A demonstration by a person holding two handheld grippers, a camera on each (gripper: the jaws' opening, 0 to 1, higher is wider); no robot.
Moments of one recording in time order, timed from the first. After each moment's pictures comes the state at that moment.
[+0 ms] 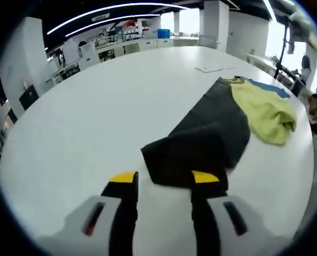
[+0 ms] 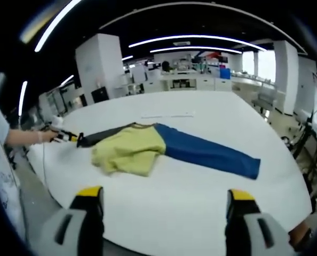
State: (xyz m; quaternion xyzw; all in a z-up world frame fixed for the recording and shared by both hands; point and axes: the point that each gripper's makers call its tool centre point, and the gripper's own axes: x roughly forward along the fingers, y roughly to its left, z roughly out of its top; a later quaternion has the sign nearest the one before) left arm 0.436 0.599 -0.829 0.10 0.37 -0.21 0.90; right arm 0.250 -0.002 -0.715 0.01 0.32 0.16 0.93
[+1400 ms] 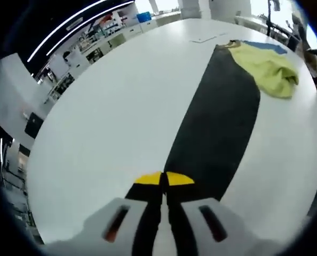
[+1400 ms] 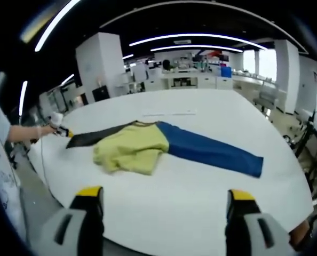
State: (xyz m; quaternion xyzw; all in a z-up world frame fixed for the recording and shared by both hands) left arm 0.431 0.650 -0.825 0.27 0.41 -0.23 0.84; right arm 0.249 0.007 -0.722 0.01 0.33 0.16 0.93
